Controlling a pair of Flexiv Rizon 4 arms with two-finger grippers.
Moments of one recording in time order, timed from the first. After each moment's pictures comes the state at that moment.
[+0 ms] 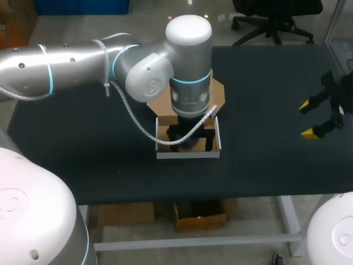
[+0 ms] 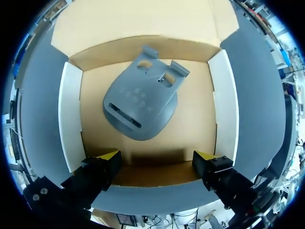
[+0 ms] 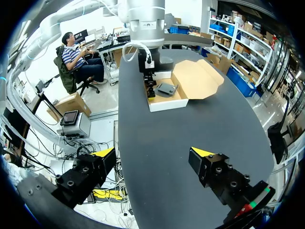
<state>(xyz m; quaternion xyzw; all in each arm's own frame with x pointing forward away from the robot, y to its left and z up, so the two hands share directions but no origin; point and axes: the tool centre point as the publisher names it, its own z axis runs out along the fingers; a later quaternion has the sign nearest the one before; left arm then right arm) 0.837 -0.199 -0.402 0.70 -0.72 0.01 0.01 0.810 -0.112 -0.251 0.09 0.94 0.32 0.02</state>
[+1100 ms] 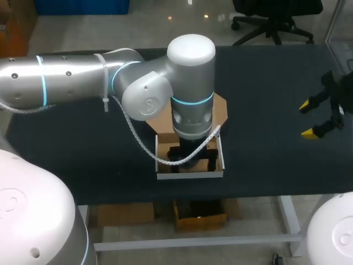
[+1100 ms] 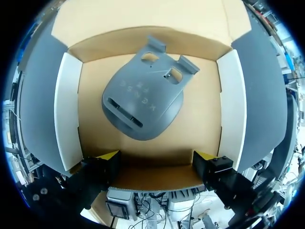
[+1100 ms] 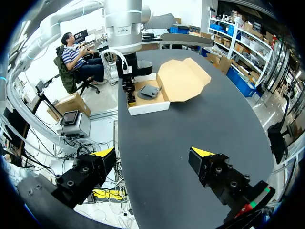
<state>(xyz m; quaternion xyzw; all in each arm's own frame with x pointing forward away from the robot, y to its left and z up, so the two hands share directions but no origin) 0.763 -0.202 -0.410 0.72 -0.69 0.00 0.02 0.810 -0.112 -0.251 0.09 0.94 0.32 0.02</state>
